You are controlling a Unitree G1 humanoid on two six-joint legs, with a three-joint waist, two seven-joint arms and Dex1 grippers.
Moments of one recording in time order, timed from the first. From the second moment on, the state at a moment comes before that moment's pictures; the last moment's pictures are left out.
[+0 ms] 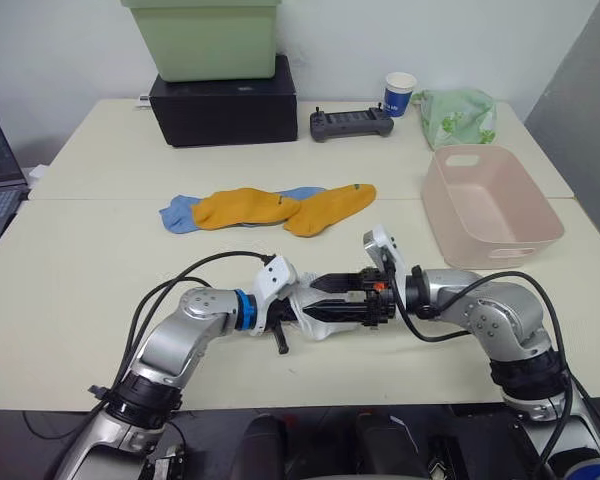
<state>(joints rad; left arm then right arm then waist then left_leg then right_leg) -0.30 0.57 -0.20 -0.19 -0.32 0.62 -0.95 -0.49 -0.42 0.18 -0.30 0.75 0.98 0.85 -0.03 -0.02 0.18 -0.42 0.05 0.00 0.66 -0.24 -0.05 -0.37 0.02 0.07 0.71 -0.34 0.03</state>
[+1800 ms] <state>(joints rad) -0.26 0.62 -0.23 -0.15 -0.26 0.41 -0.91 -0.51 -0.10 -0.16 -0.10 0.66 1.56 0.47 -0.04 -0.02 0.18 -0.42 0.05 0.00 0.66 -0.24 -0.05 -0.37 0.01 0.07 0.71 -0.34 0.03</state>
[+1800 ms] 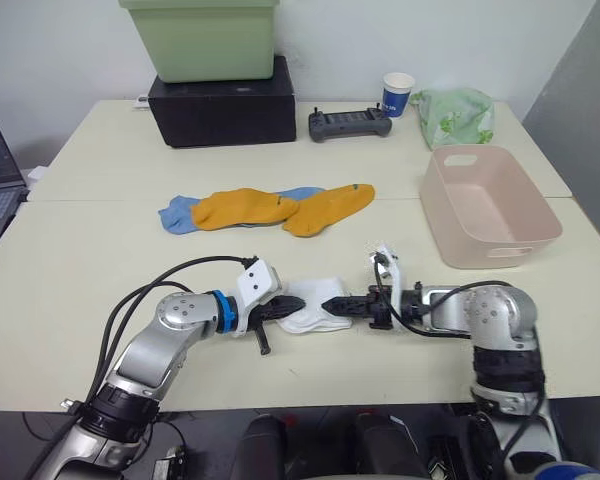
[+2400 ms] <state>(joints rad) -0.21 0.63 -0.18 -0.19 -0.28 0.43 -0.91 -0.56 -0.06 -0.18 -0.01 0.66 1.53 0.44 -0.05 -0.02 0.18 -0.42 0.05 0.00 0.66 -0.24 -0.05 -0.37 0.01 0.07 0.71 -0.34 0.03</state>
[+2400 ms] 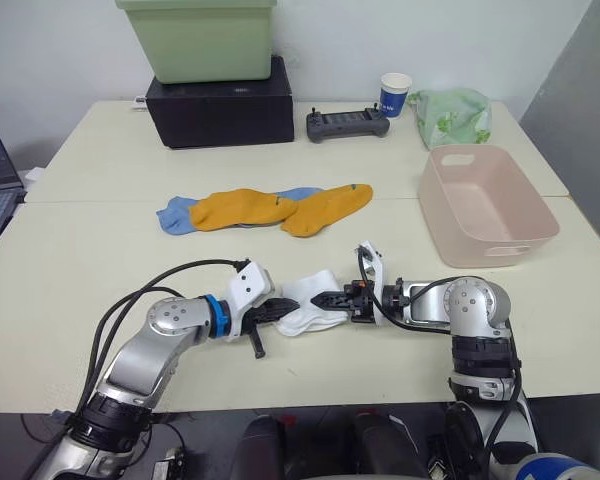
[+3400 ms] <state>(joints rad) -1.04 0.22 -0.16 0.05 -0.45 0.57 -0.74 -0.86 -1.05 0.13 0.34 -0.08 0.11 0.73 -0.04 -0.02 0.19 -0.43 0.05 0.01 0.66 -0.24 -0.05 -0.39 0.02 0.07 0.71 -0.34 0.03</state>
